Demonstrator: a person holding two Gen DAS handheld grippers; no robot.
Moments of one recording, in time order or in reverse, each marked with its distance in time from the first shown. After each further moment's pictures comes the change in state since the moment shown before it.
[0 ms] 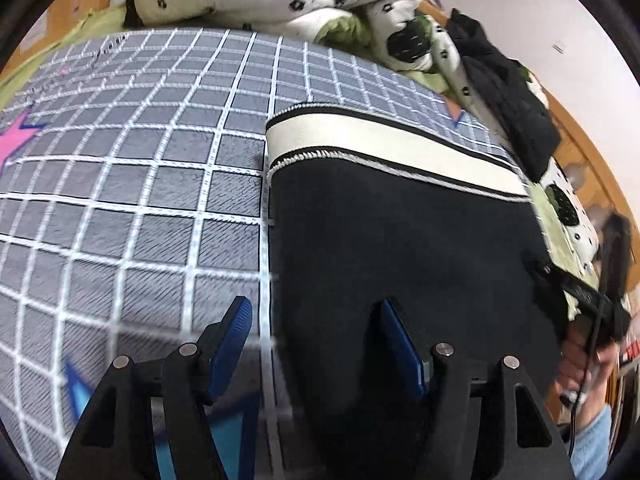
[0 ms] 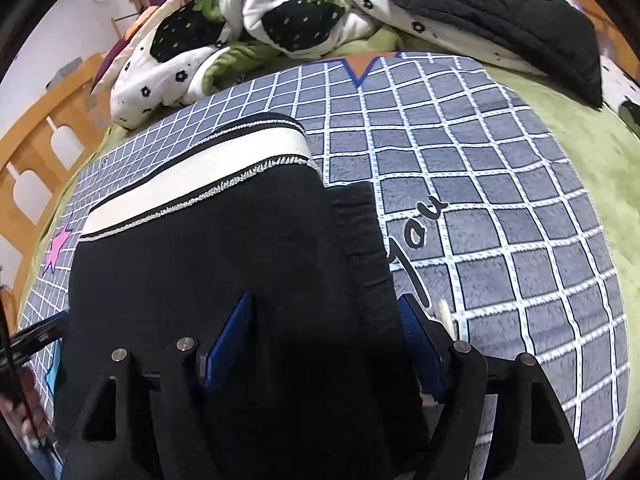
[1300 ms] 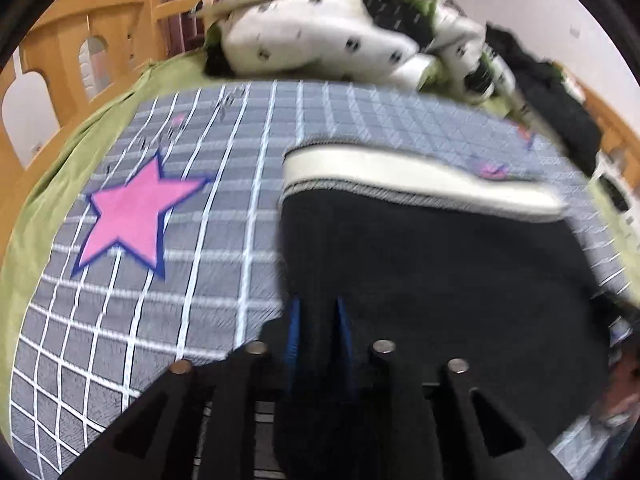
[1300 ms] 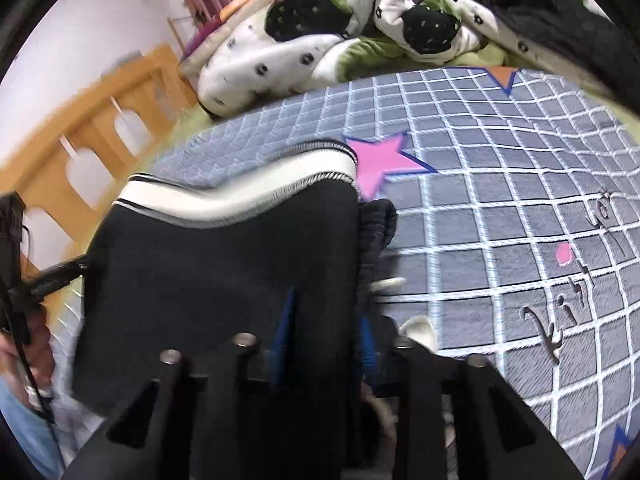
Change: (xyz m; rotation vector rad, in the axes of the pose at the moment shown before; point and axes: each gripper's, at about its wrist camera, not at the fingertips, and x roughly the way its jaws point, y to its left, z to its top) left arm -0.076 0.136 0.024 0.132 -0.103 0.277; right arm 0.007 0.165 -0.049 -0.058 -0.082 0.167
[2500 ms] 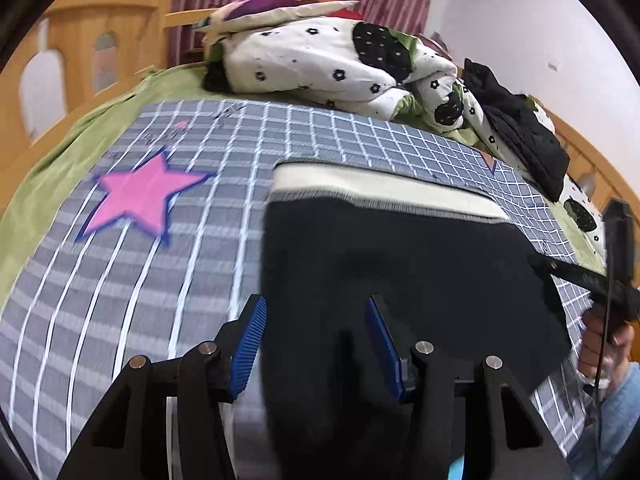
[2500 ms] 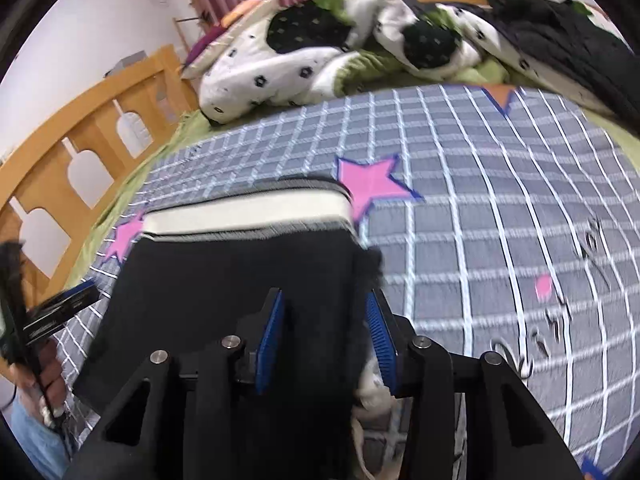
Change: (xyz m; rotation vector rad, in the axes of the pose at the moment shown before) left arm -0.046 0.015 -0.045 -0.070 -0.122 -0.135; right arm -0.007 -0.011 0.013 0.003 -0.005 -0.020
